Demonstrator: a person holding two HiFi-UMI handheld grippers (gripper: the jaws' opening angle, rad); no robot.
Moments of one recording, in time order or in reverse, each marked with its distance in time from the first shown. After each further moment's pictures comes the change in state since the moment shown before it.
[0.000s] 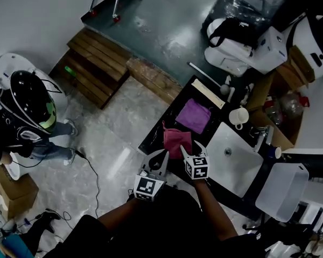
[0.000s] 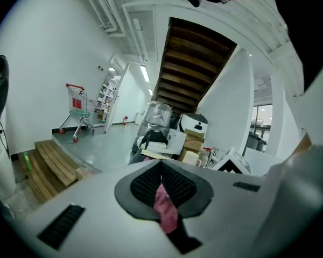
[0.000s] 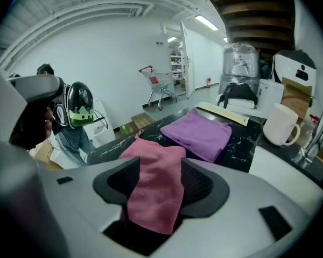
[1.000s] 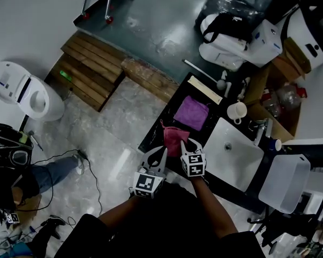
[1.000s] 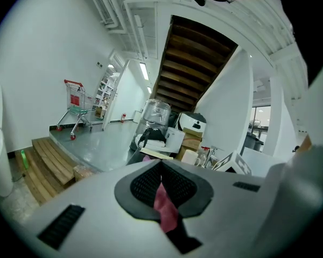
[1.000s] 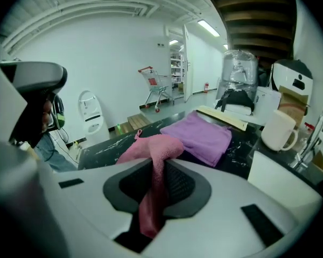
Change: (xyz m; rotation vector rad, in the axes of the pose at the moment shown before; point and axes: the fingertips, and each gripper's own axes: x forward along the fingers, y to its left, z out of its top) left arm 0.004 0.011 -0.003 0.009 0.021 -0.033; right arm 0.009 0.005 0.003 -0.040 -0.033 -0.071
